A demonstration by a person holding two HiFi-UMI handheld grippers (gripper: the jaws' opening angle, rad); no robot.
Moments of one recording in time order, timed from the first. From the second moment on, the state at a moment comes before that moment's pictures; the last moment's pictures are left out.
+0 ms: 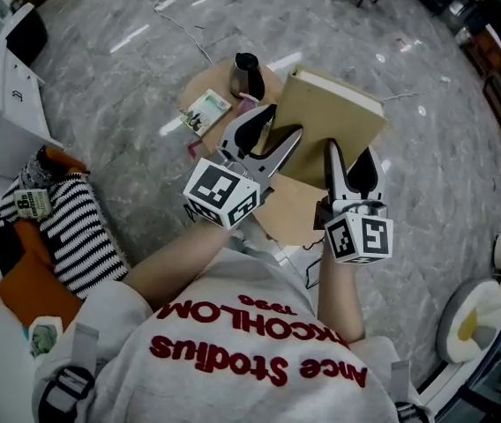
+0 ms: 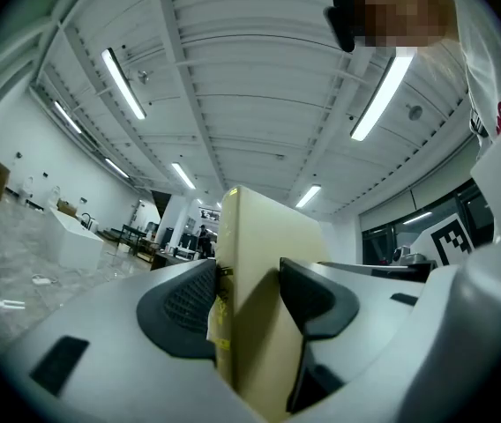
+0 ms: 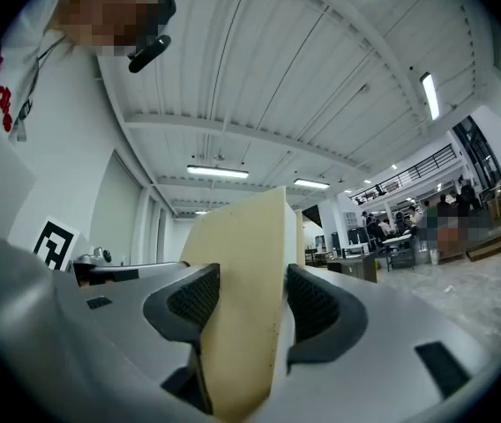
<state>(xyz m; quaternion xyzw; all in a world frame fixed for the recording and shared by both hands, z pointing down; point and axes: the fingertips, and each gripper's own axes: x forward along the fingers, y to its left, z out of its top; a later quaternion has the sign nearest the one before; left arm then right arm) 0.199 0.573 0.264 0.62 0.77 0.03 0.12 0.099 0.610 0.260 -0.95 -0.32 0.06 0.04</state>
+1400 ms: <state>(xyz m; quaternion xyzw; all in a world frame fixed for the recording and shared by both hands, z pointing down) 0.384 0.156 0.274 0.95 0.27 -0.05 0.12 0.384 0.262 0.268 -0.96 0.28 0.03 0.06</state>
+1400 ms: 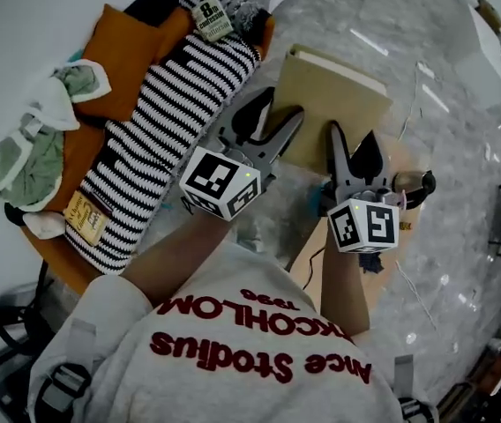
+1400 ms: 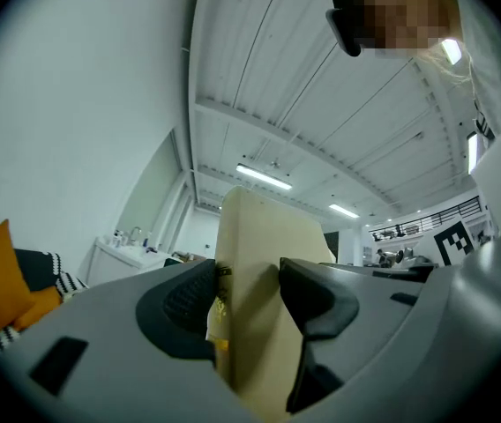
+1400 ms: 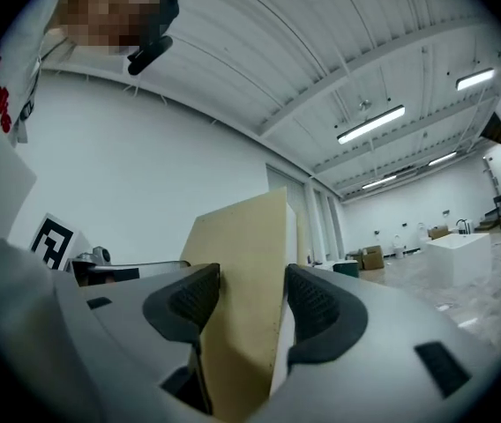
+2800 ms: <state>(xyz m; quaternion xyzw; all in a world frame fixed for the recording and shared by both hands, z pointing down) 0.296 -0.332 0.290 0.97 -0.20 -0.09 0.08 0.383 -0.273 0.283 -0.71 0.70 0.00 0.06</state>
